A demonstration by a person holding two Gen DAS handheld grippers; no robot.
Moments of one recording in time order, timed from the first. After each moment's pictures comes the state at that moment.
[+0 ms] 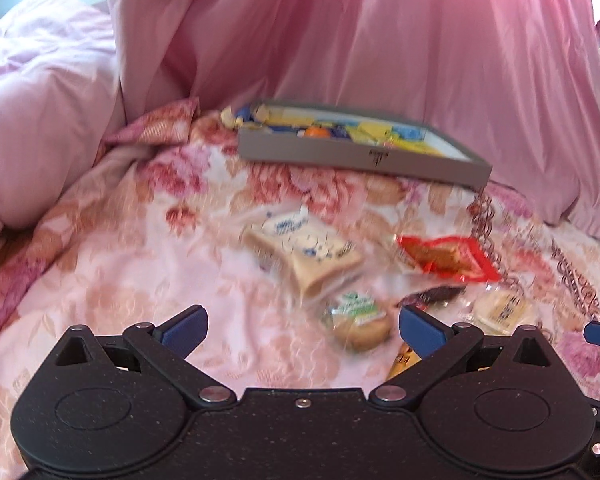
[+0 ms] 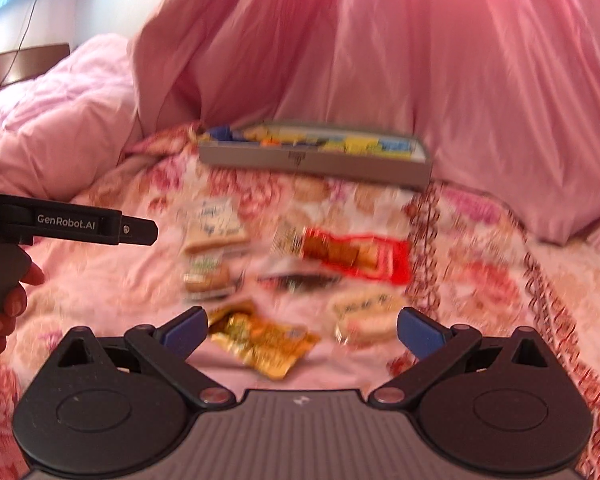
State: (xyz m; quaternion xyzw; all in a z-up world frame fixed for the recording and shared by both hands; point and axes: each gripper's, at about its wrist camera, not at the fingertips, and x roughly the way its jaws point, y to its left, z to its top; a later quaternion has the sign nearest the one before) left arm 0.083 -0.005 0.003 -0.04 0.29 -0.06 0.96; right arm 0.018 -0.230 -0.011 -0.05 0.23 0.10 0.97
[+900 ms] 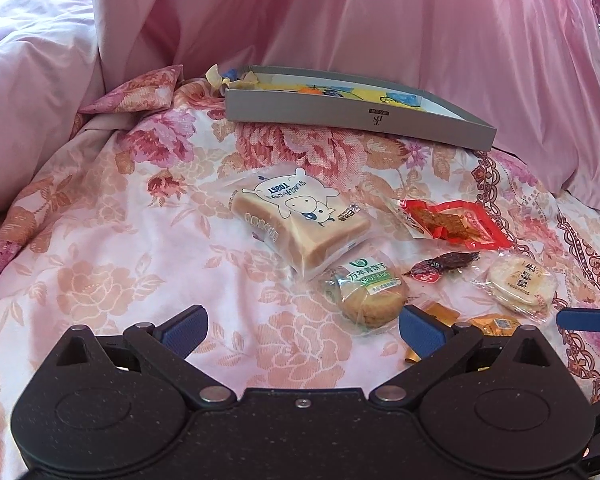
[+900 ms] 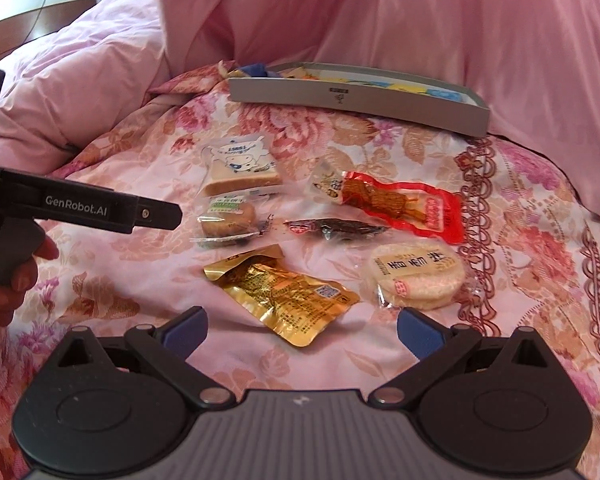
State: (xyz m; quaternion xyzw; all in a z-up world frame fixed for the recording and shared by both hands) left arm 0.104 -0.003 -0.026 -0.03 0.31 -0.09 0.95; right arm 0.054 -0.221 -0.038 -0.07 0.29 0.16 0.94
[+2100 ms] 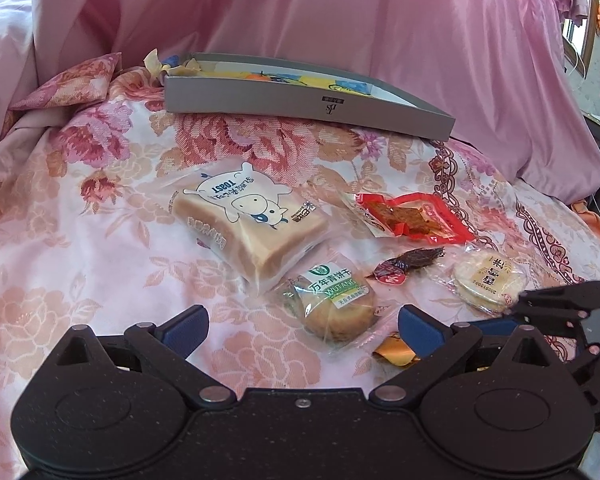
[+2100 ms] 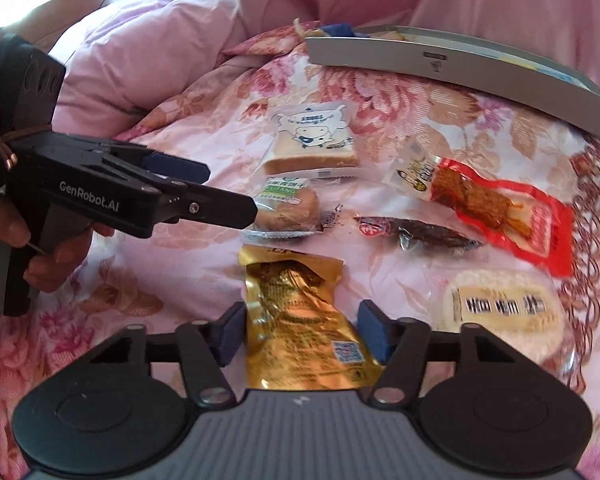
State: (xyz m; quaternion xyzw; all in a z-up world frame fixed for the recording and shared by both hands) left arm 0.132 -0.002 -0.037 -0.03 0.32 -0.18 0.93; right arm 0.107 -0.216 -0.051 -0.07 0.34 0.29 0.89
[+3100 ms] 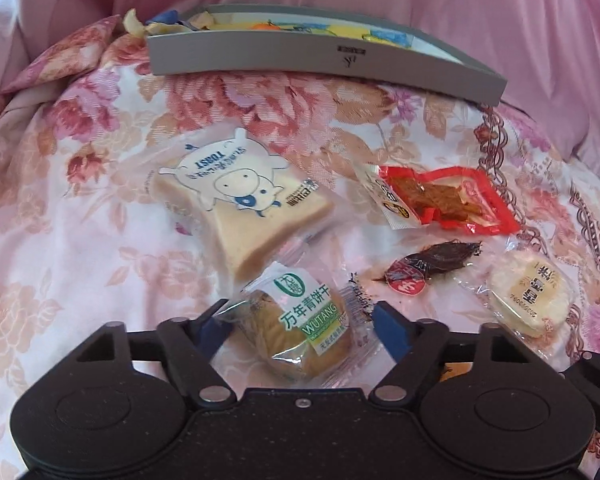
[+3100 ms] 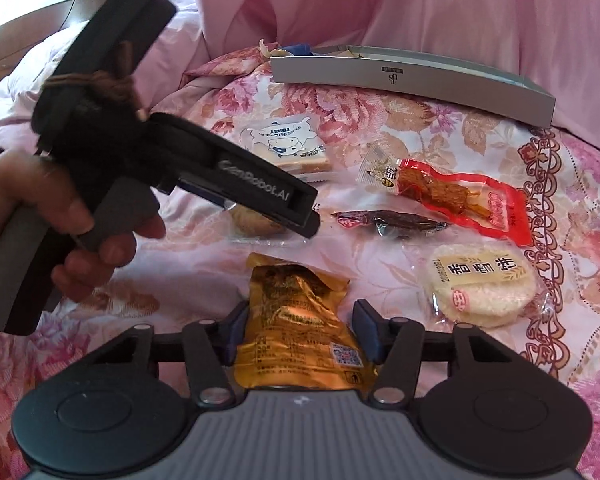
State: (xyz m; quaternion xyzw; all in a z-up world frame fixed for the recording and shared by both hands) left arm 0.170 -0.046 -0.042 -0.02 0.40 -0.11 0.91; right arm 0.074 -0.205 -0.056 -0.07 0.30 0.22 0.92
